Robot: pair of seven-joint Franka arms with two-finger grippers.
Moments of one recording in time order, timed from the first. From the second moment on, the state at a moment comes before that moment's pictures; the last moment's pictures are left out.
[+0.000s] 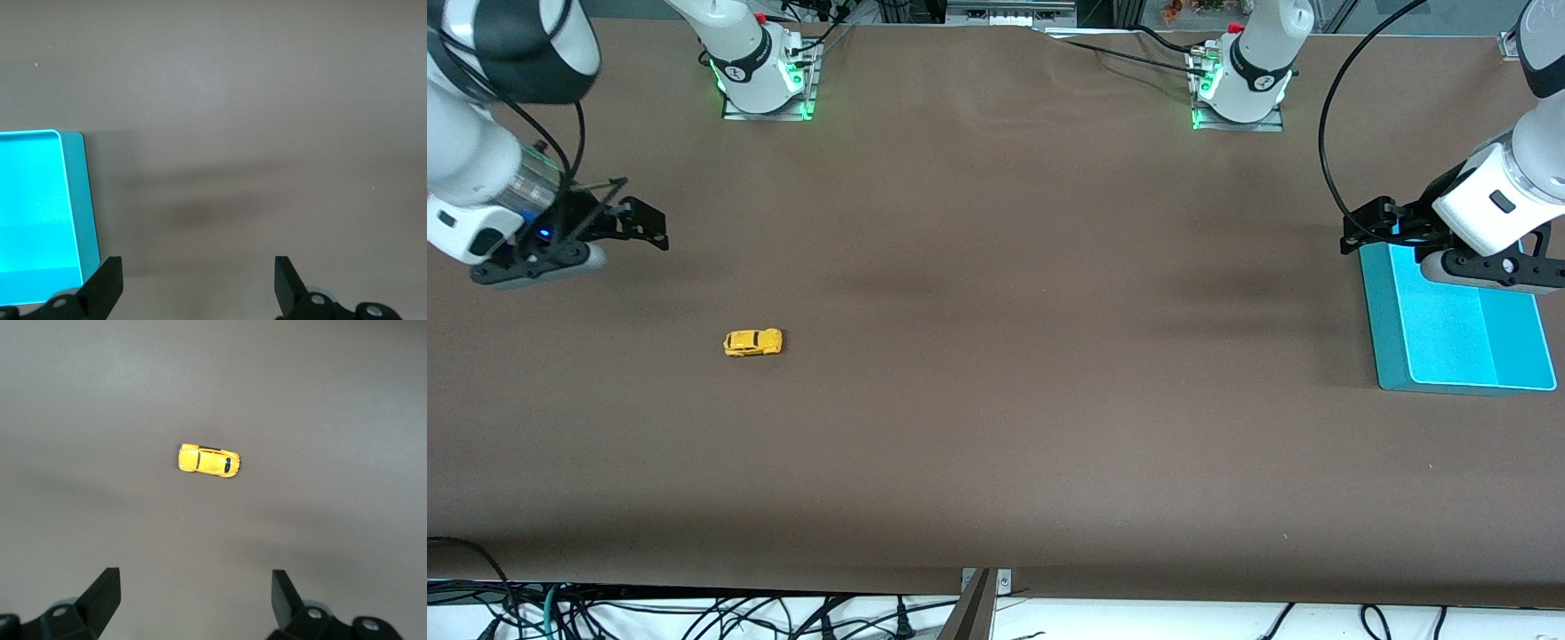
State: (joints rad) left arm -0.08 0.10 0.02 -1.56 -0.05 1.58 0.03; right arm 0.04 0.03 0.02 -1.90 0.03 1.88 -0.20
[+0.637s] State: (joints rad) left arm -0.09 0.10 0.02 -1.56 -0.05 1.58 0.05; right arm 0.04 0.08 0.05 -2.12 0.03 2.15 -0.63
